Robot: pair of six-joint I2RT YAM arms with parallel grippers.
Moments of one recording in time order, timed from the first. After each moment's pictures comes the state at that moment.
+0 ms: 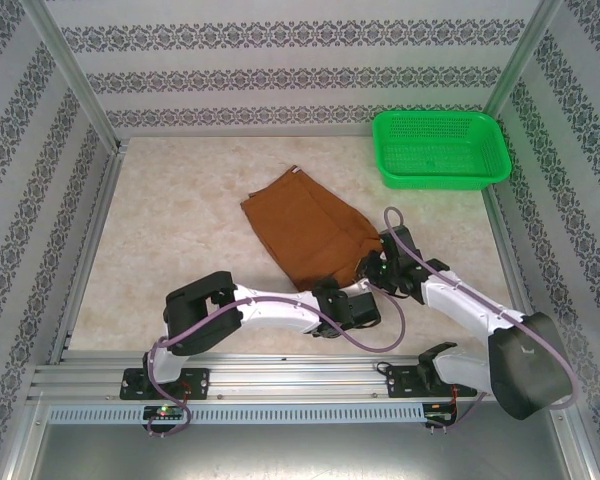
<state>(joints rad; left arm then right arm) -1.24 2.03 1.33 -0.54 -0.69 -0.04 0.39 1.19 0.55 -0.33 -0.19 0.90</state>
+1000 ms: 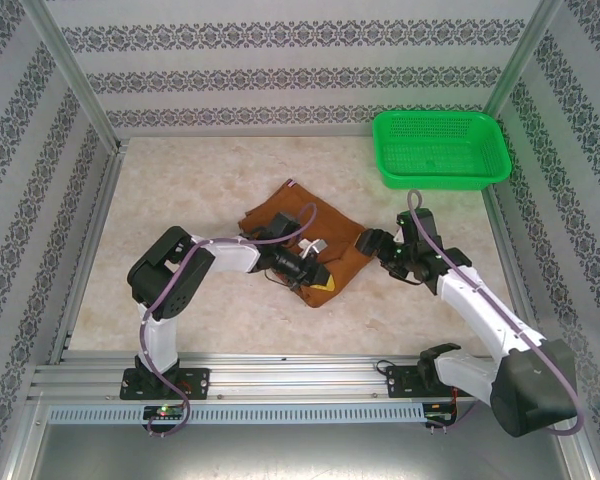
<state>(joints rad) -0.65 1.95 1.04 0.07 1.14 -0.94 0.28 1.13 0.70 -0.46 -0.28 0.81</state>
